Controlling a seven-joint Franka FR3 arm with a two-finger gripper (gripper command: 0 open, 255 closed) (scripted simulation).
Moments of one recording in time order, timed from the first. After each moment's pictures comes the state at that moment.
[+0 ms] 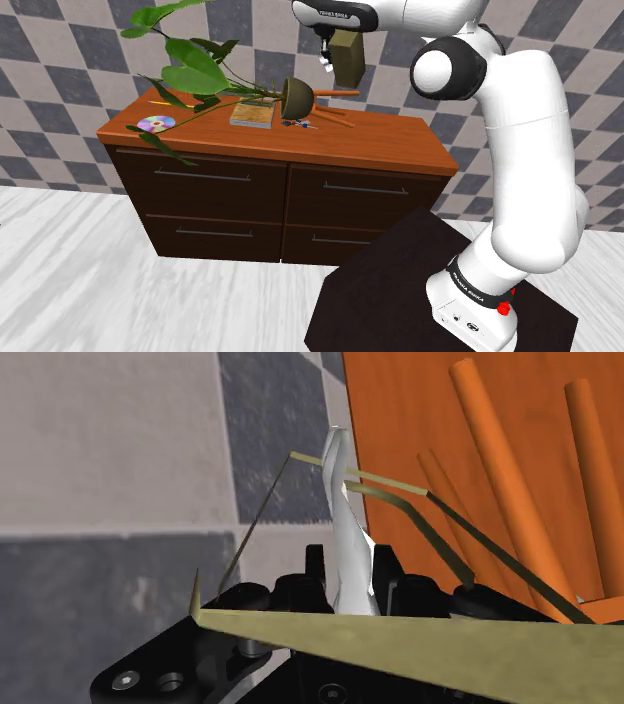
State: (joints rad) arm 0.01 0.69 -0.04 -0.87 -0.55 1.65 -0.65
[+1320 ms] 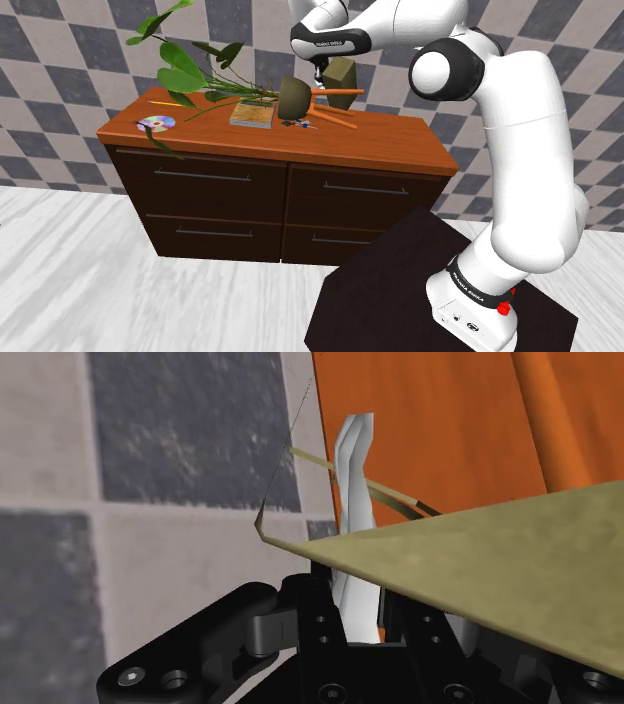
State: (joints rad) arm 0.00 0.70 -0.04 -1.07 -0.57 1.83 -0.55
